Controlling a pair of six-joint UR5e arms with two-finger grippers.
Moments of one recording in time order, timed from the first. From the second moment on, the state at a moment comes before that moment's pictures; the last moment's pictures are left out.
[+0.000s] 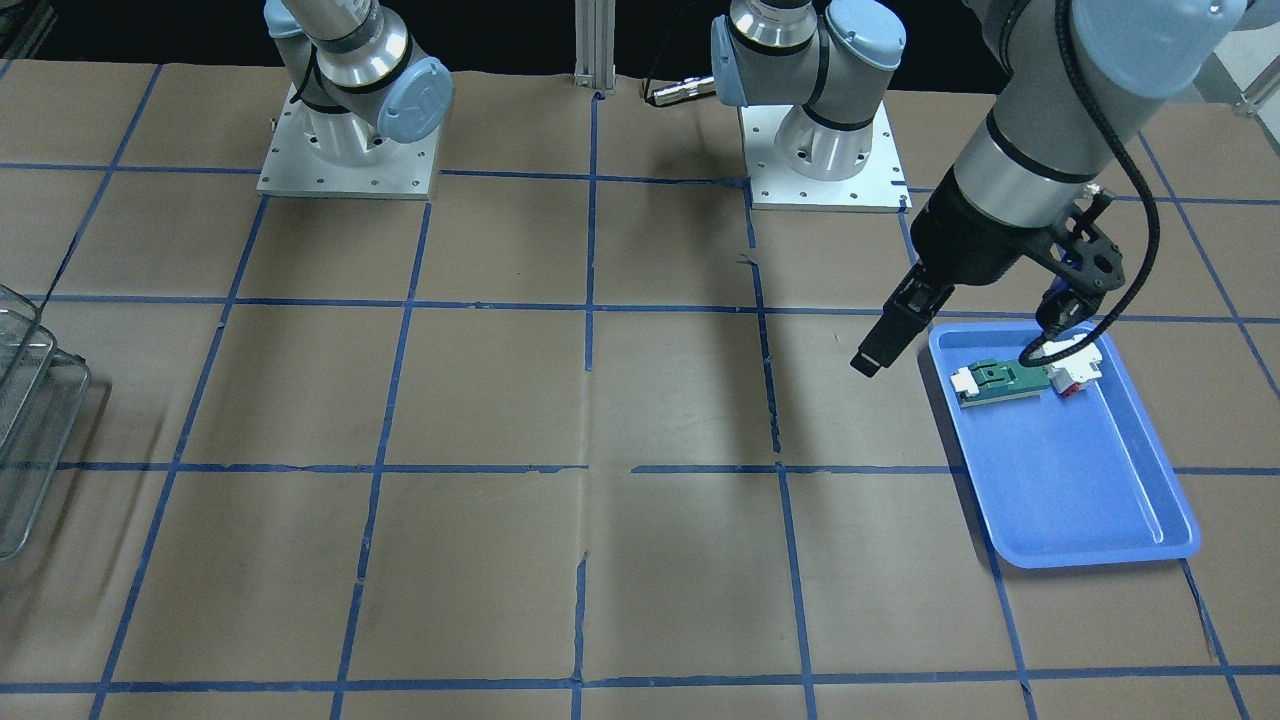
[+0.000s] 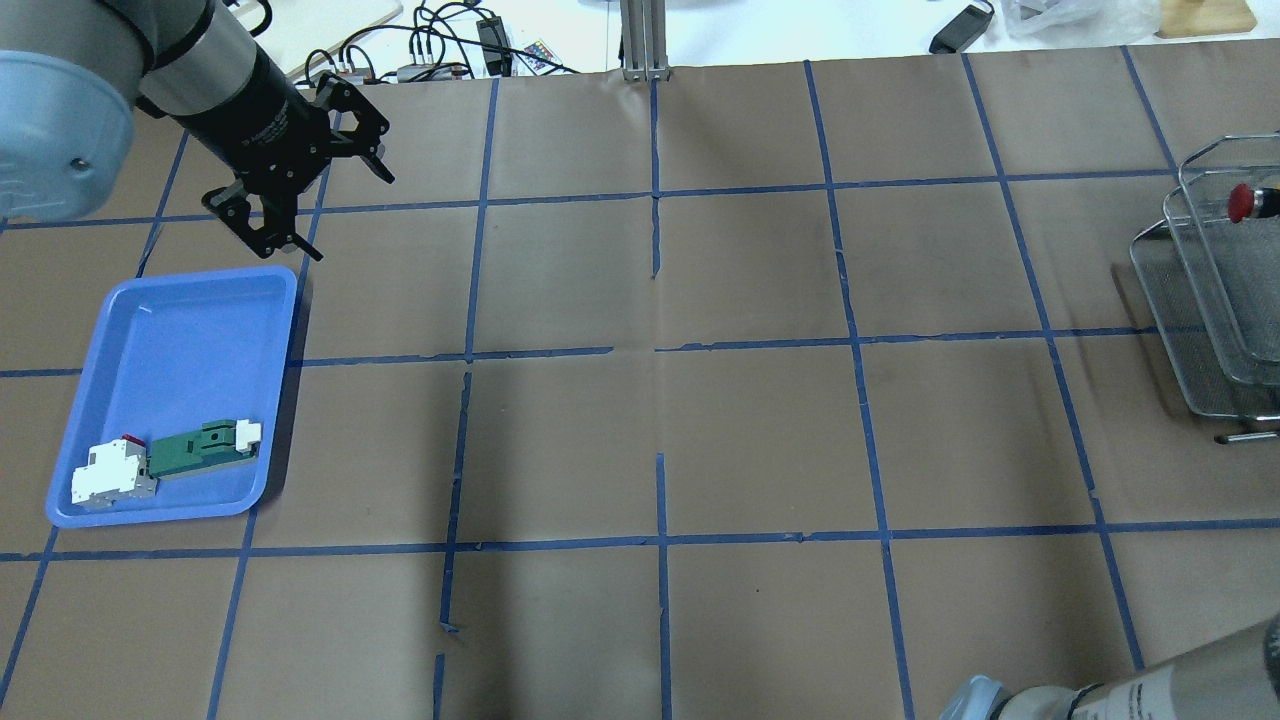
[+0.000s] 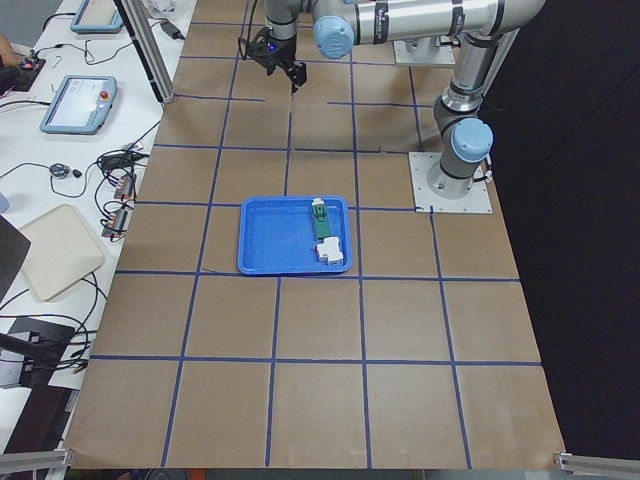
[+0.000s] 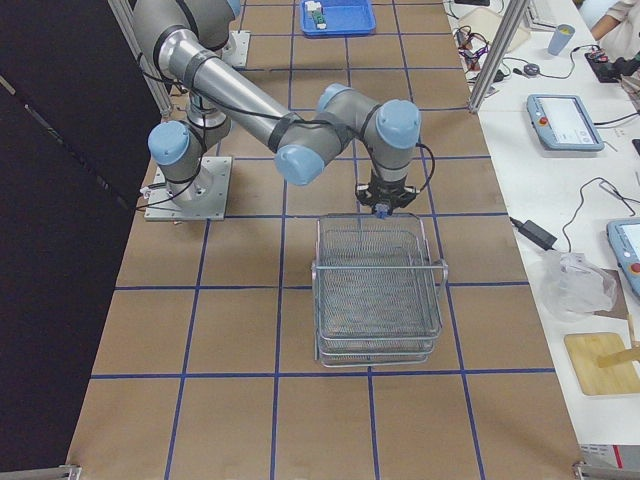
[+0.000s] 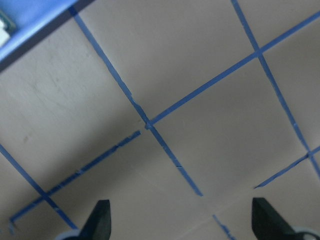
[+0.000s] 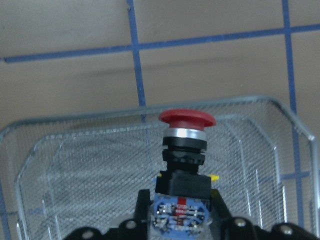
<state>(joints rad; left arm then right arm) -1.48 -1.63 -1.57 -1.45 1.46 -0.66 0.85 -1.25 1.46 -1.80 -1.49 -2.20</state>
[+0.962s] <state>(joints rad) -1.48 -1.52 -1.66 -1.60 1.61 0.03 0.82 -1.23 1.49 -1.80 -1.54 -2.21</state>
